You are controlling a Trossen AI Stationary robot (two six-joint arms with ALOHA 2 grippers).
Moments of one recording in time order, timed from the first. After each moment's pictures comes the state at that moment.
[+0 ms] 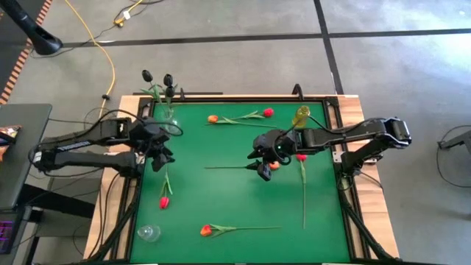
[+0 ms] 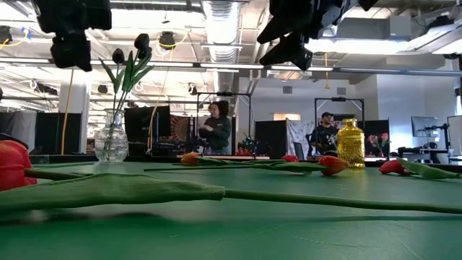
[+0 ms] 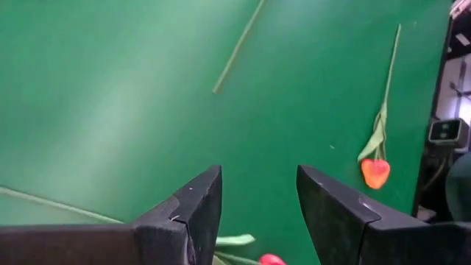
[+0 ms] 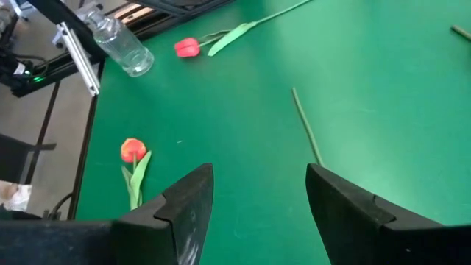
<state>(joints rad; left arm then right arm) 0.22 0.75 0.83 -1.02 0.22 -0.42 0.03 1.42 1.06 -0.25 -0.08 0.38</state>
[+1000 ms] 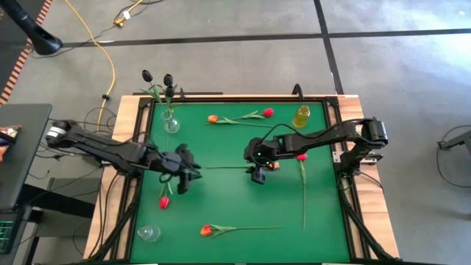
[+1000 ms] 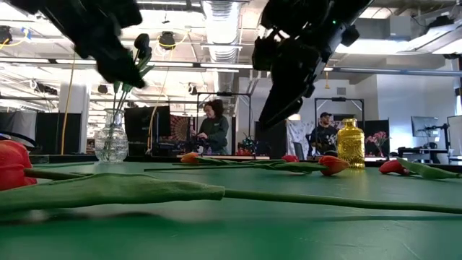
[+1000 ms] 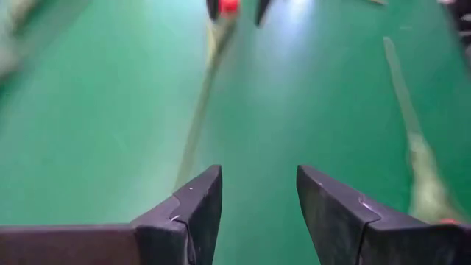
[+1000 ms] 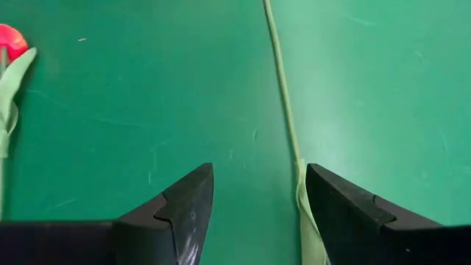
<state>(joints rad) -0.21 1.04 0.62 -0.27 -0.21 -0.34 -0.01 1.67 1.06 -0.30 -0.08 0.18</state>
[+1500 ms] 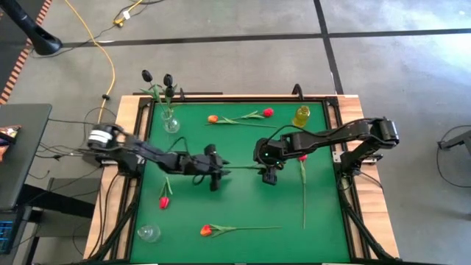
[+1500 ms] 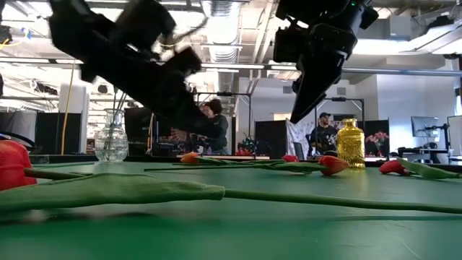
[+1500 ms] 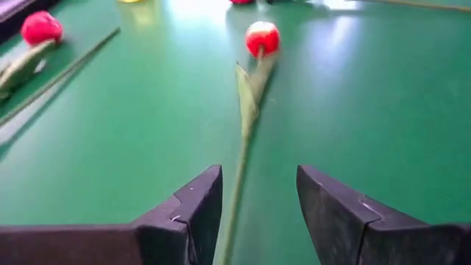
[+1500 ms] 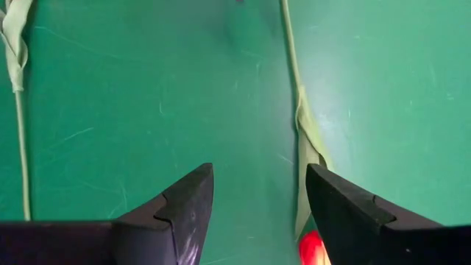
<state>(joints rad) -0.07 1.68 0.62 0.53 -0.25 -0.11 0.01 1.56 1.06 -0.54 -0.08 0.18</state>
